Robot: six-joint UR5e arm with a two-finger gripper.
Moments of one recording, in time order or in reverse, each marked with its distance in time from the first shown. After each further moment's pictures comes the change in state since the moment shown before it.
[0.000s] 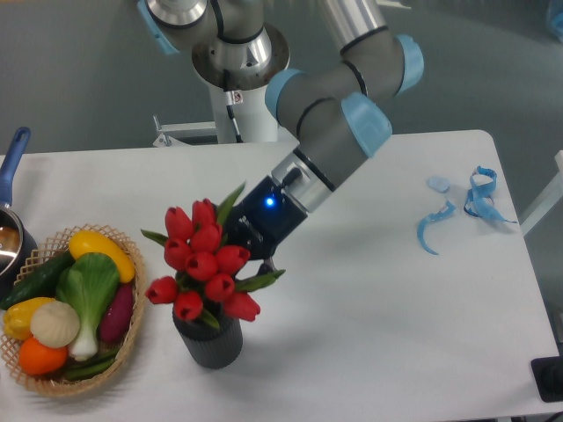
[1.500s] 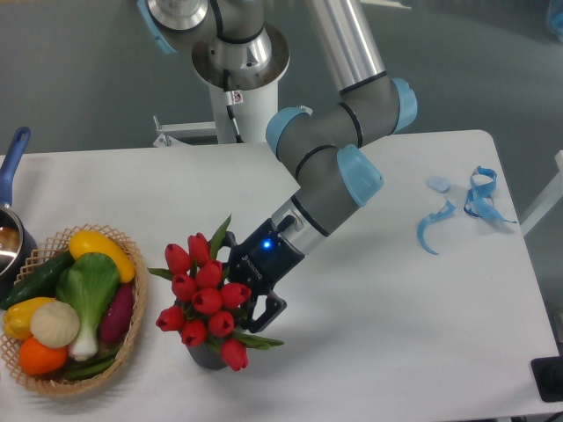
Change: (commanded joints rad) arm -0.029 -0.205 -0.017 0.002 0.063 0.267
